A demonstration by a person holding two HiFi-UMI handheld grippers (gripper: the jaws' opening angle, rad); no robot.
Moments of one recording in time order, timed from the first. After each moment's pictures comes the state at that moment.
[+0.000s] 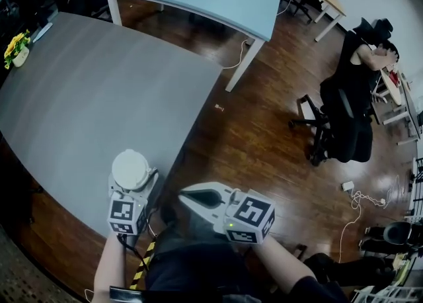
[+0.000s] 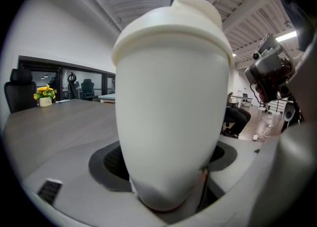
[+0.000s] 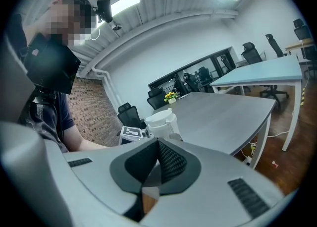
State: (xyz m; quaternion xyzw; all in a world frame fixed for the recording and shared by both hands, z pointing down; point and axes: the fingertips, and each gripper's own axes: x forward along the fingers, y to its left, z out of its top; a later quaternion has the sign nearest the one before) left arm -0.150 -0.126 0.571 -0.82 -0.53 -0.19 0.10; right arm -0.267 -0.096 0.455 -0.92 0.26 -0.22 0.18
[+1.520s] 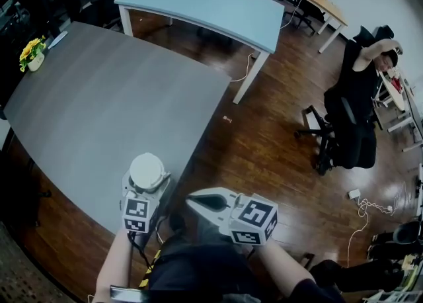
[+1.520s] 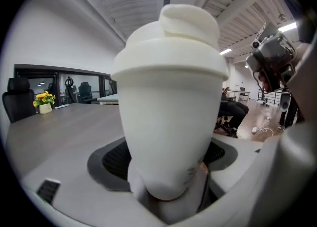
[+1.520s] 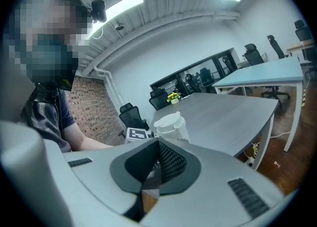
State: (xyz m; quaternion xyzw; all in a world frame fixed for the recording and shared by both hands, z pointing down) left arm -0.158 -0.140 0.578 -0.81 -0.54 -0.18 0.13; right arm -0.278 -0.125 0.450 -0.92 0.26 -0.21 0.18
